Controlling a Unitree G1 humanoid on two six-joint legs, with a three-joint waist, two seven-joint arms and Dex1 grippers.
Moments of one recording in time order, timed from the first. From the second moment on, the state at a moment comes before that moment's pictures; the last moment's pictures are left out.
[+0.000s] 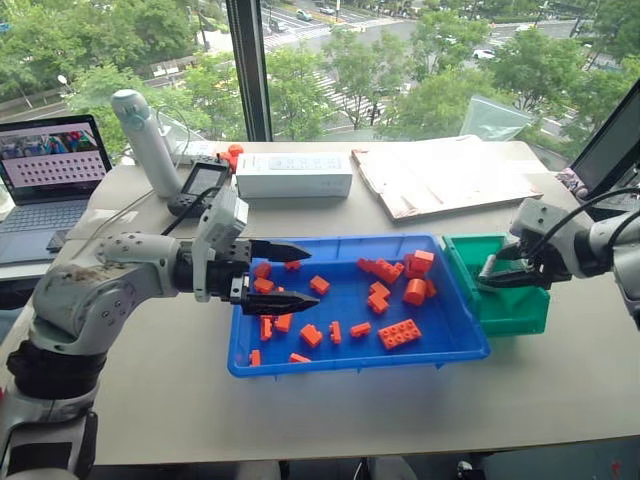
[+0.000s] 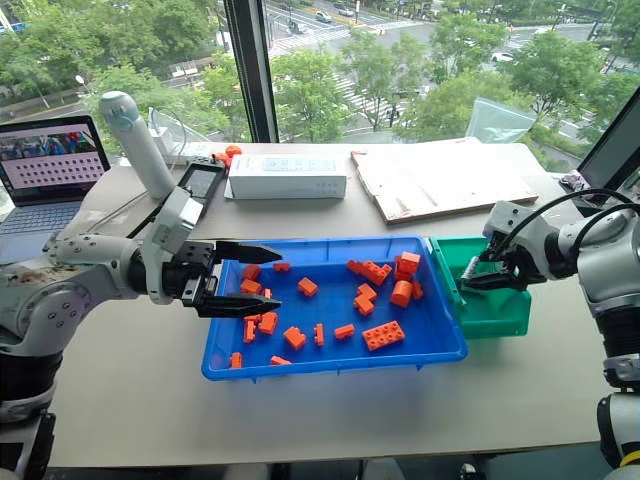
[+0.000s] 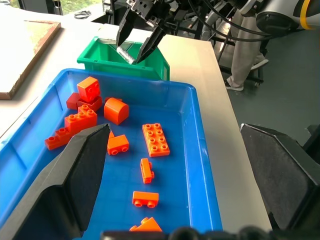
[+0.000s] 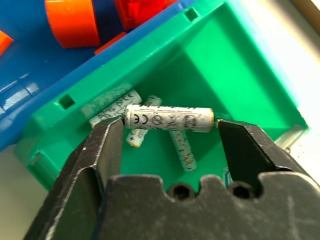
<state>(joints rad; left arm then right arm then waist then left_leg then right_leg) -0.61 0.83 0.00 -0.36 -0.83 0.84 -1.07 -0.77 -1.04 0.15 0.41 -0.03 0.40 1.28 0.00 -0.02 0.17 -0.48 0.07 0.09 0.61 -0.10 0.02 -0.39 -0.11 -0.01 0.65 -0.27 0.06</state>
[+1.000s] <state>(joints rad) -0.16 0.67 0.32 -0.46 -0.63 0.70 -0.61 -0.34 -0.72 -0.38 -0.15 0.45 0.53 0.91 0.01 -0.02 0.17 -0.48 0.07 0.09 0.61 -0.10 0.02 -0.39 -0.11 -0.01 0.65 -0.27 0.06</state>
